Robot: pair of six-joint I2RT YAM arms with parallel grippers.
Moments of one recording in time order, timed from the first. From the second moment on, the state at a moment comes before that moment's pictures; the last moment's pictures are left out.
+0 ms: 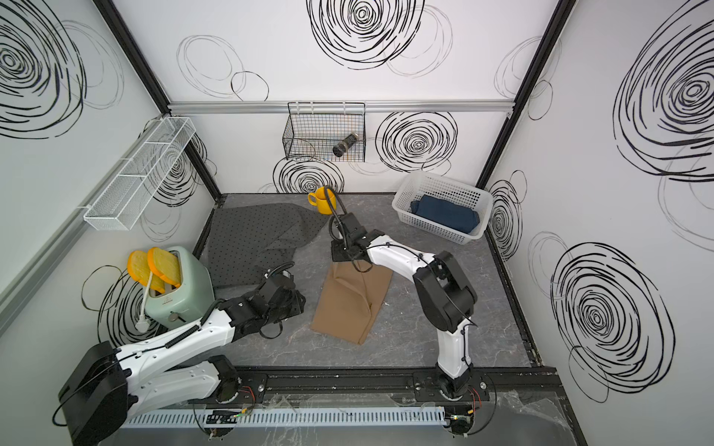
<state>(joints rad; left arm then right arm) -0.73 1.11 0.55 -0.39 -0.17 -0.96 0.67 1.86 1.36 -0.36 -0.12 0.53</state>
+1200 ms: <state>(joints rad) -1.01 1.40 0.81 -0.43 -0.08 -0.85 0.16 1.55 0.91 -0.29 -0.23 0.50</state>
